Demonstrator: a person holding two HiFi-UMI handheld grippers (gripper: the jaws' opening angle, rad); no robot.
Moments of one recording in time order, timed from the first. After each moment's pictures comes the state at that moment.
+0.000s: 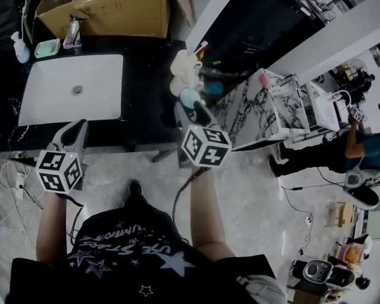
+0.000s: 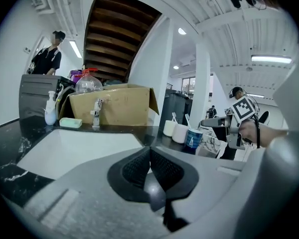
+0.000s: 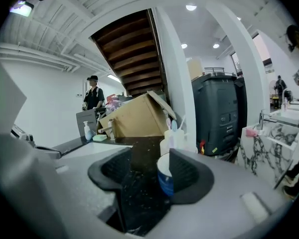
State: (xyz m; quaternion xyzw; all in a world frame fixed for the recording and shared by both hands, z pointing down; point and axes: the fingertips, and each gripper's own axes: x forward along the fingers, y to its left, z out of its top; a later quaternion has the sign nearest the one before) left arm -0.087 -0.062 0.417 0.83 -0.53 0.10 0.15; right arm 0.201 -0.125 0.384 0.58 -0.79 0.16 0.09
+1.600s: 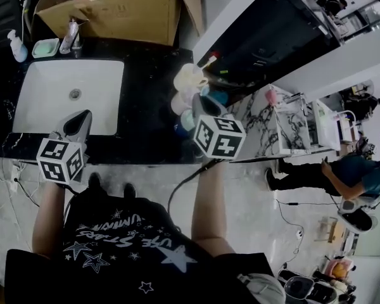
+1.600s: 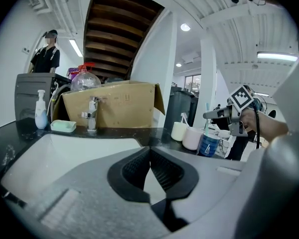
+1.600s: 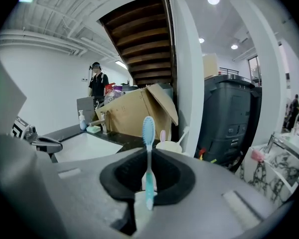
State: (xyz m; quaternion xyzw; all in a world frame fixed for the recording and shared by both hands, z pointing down) left arm -0.075 -0.141 0.422 0.82 -0.54 0.11 0.15; right arm 0.215 -0.222 0.365 0.55 -0.80 0.12 0.18
